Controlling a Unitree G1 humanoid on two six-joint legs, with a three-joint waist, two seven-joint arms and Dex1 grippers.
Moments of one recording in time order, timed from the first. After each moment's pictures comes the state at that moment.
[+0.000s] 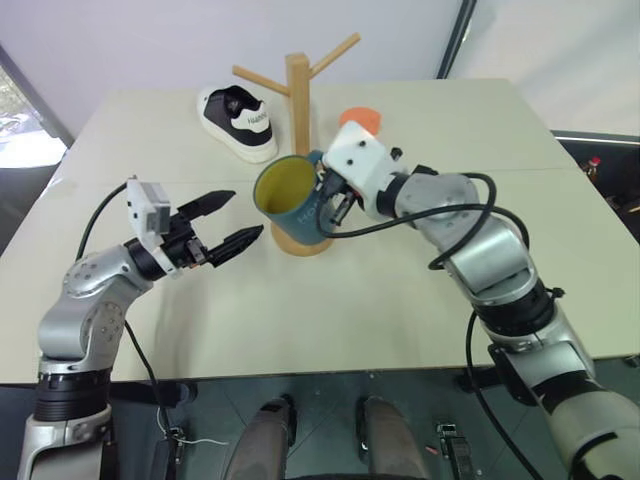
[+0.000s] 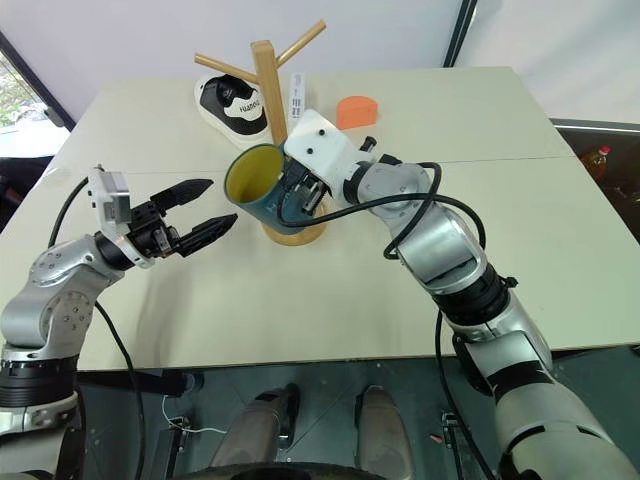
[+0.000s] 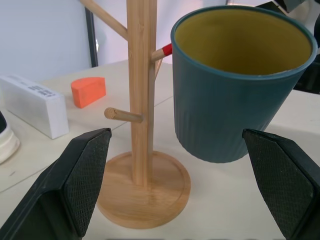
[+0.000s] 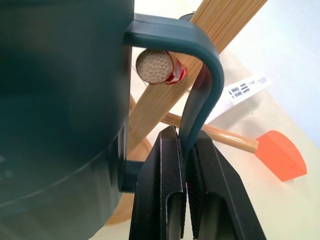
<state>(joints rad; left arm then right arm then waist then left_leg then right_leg) -0.30 0.60 0.23 -0.19 -0.65 0.37 -0.90 -0.91 -0.45 0.38 -0.32 0.03 0.95 0.50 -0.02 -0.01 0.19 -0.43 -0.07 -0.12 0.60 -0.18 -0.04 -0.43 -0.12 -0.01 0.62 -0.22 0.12</state>
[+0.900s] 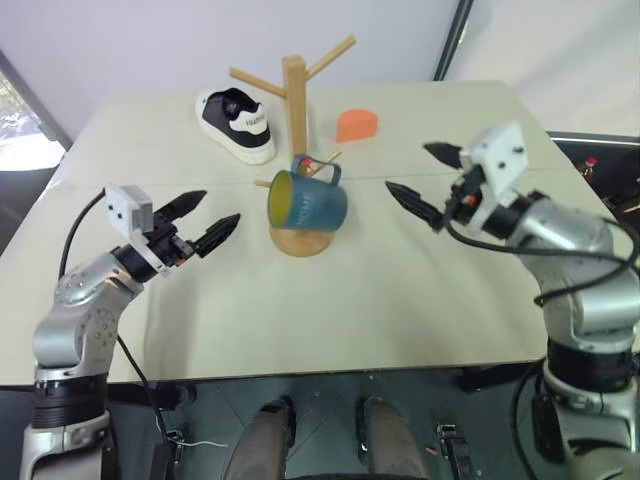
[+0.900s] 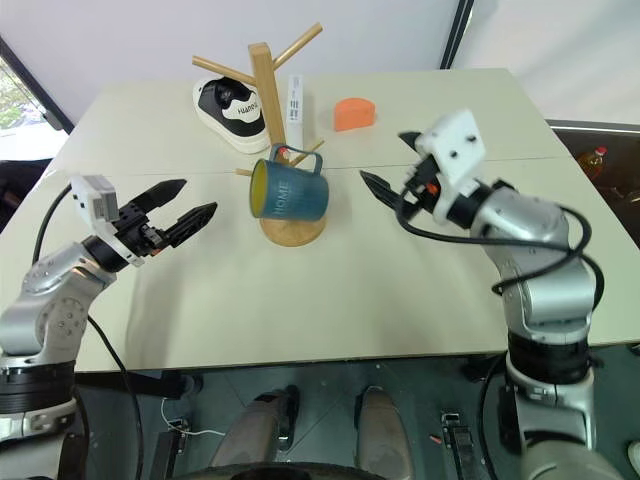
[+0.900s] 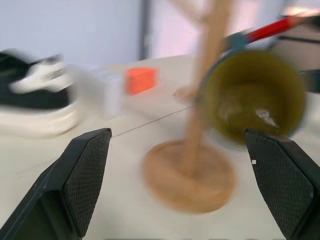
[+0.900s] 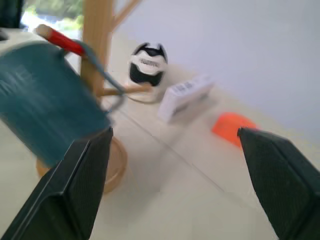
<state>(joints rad) -0.23 0.54 0.30 -0.05 -0.56 0.32 -0.68 -0.40 -0.46 -0.23 -0.41 0.31 0.64 0.63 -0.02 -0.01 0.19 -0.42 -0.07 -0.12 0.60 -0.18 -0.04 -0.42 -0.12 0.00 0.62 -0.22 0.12</state>
